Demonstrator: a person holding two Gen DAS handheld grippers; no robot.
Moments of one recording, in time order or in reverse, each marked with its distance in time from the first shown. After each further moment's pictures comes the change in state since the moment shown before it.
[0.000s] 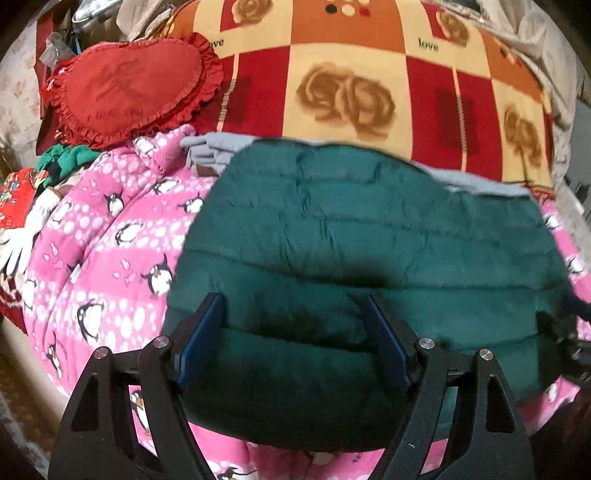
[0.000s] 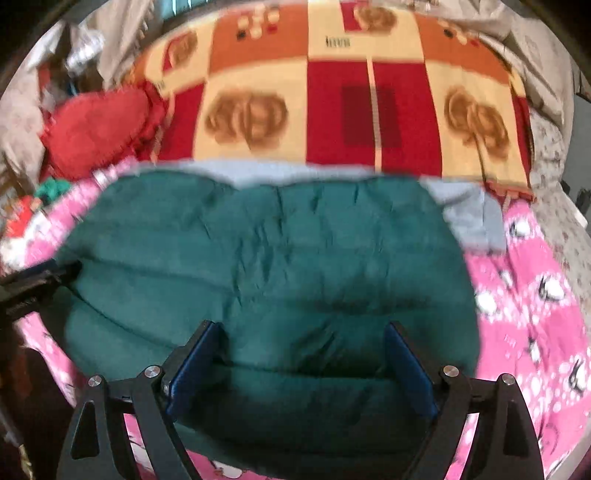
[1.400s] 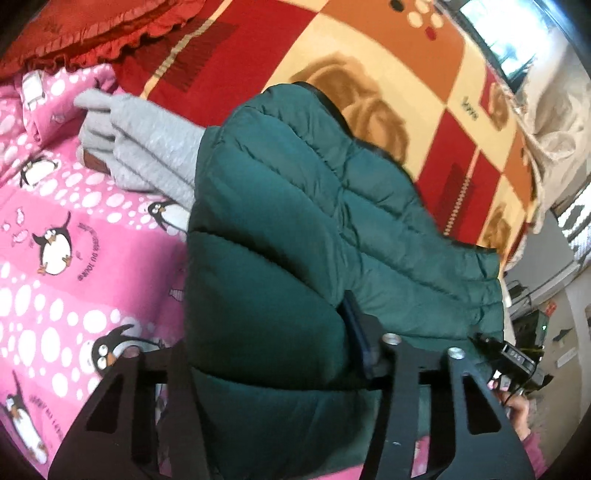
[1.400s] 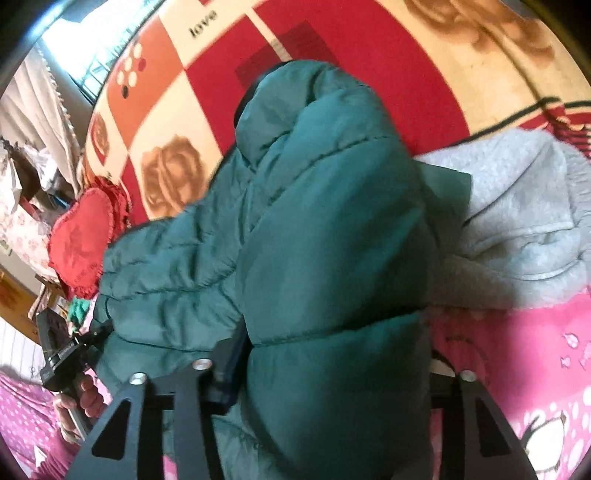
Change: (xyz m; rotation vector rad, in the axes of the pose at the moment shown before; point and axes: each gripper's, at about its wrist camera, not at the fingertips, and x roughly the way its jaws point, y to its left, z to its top) left arm 0.147 0.044 0.120 -0.297 0.087 -0.464; right arm 0.113 -0.158 0.141 0.328 0.033 0.400
